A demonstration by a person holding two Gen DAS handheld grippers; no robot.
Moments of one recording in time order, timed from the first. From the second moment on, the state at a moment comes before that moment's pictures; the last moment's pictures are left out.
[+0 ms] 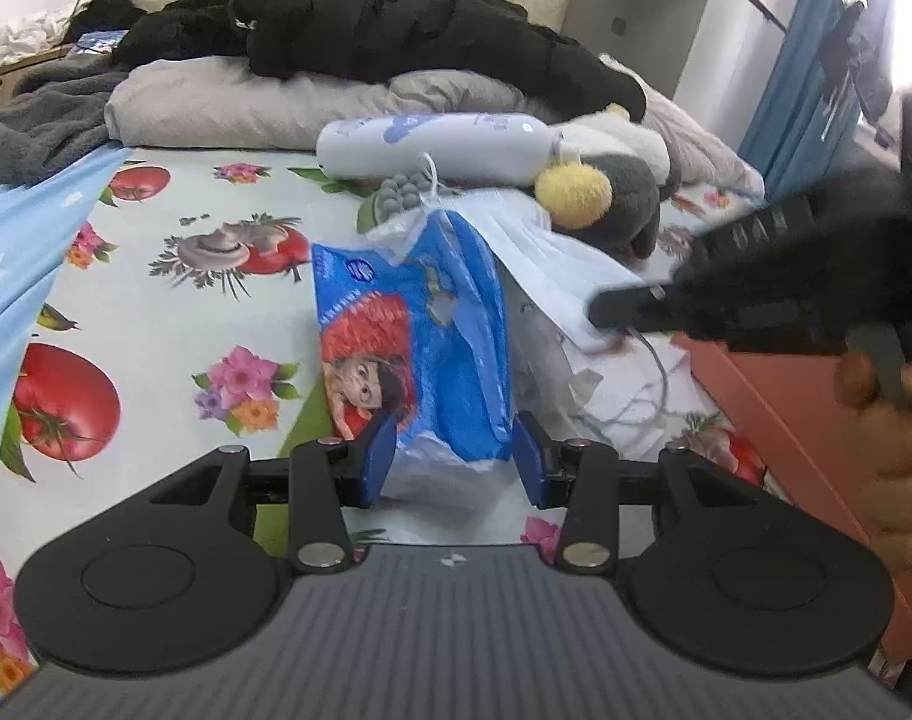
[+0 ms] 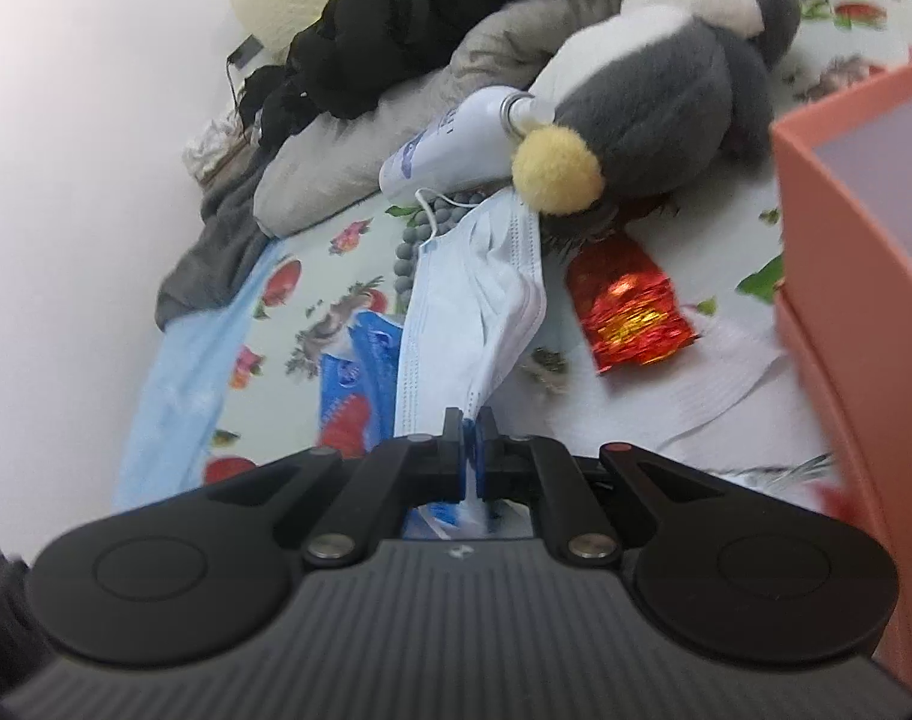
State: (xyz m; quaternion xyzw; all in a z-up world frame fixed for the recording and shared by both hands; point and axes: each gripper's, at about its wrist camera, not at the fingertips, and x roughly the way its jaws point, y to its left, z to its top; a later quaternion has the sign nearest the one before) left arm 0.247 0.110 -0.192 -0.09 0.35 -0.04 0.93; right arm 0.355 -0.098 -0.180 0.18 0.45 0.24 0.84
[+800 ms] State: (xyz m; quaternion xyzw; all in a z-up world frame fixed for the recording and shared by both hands) left arm 0.257 0.092 -0.187 -0.11 0.35 0.04 0.93; right arm 0.298 -0.131 -0.157 0.10 0.42 0.24 0.87
